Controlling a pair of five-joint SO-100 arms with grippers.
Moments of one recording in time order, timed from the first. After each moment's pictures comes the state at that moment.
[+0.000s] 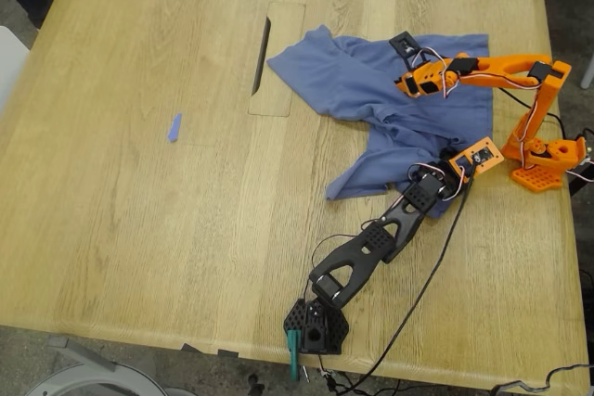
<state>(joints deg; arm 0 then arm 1) 40.7 -3.8 -17.3 61.0 -72.7 24.0 92.0 116.0 16.4 -73.5</state>
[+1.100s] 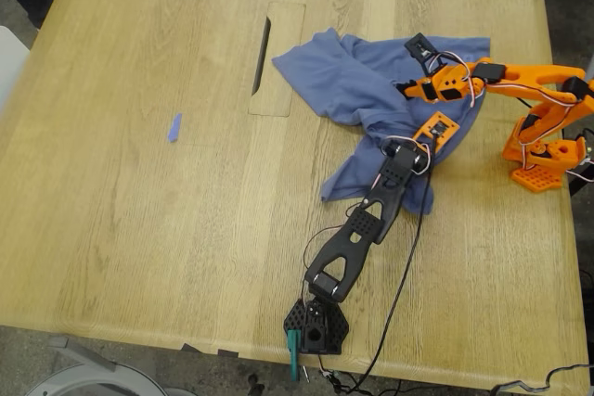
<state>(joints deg) 29.7 14.5 -17.2 90.7 -79.6 16.6 121.6 130.5 24.0 -74.3</state>
